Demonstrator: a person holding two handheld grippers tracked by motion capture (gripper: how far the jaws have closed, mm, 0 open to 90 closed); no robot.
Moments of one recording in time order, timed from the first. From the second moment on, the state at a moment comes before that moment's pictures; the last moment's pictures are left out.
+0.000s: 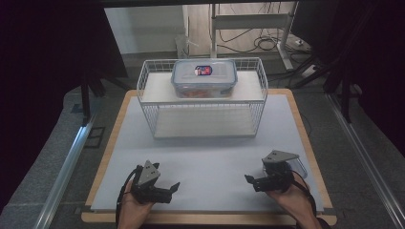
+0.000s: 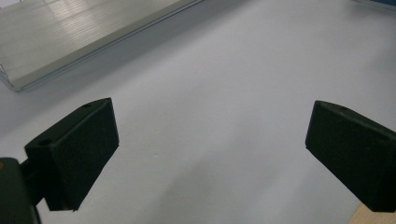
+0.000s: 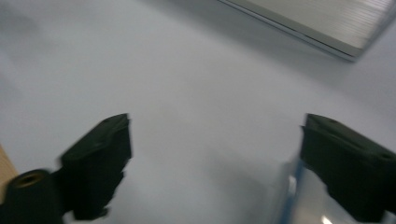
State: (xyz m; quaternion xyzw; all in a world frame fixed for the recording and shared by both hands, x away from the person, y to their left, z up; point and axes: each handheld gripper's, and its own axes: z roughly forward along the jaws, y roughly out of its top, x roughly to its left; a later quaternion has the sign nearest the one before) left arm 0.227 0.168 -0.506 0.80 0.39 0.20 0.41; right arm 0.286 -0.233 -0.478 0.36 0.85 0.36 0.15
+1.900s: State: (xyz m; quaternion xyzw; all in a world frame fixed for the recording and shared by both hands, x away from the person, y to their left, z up) left arm 0.229 0.169 -0.508 0.80 0.39 0.19 0.41; right arm 0.287 -0.320 -0.474 0.47 0.81 0.30 0.17
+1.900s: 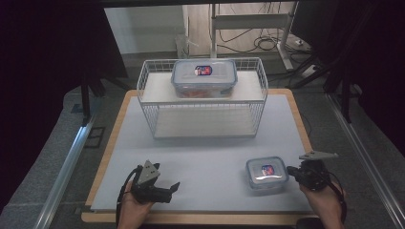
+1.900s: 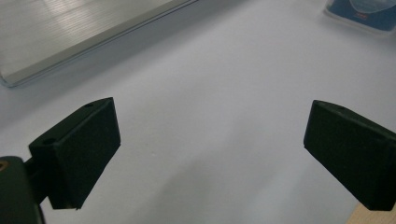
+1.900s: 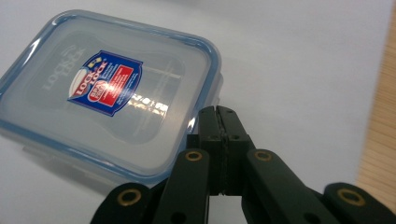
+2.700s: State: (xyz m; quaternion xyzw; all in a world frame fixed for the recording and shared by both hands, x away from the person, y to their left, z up) left arm 0.230 0.166 -0.510 0.80 0.39 0.18 0.42; right arm 0.288 -0.239 -0.482 0.38 0.85 0.35 0.10
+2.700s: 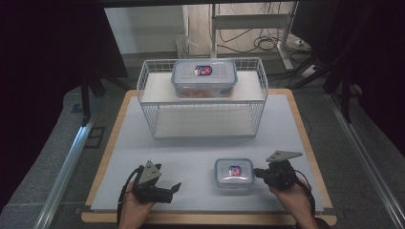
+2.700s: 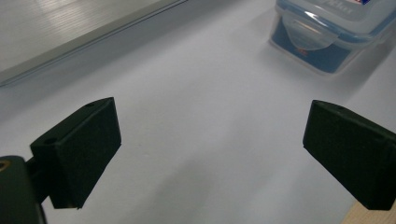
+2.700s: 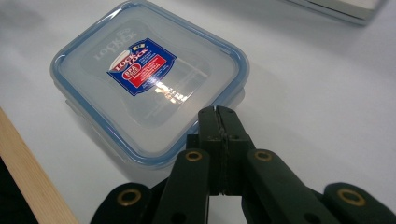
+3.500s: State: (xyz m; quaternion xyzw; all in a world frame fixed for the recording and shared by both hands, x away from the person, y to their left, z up) left arm 0.230 0.166 -0.510 0.80 0.39 0.18 0.41; right arm 0.295 -0.176 -0.490 0.30 0.87 0.38 0.09
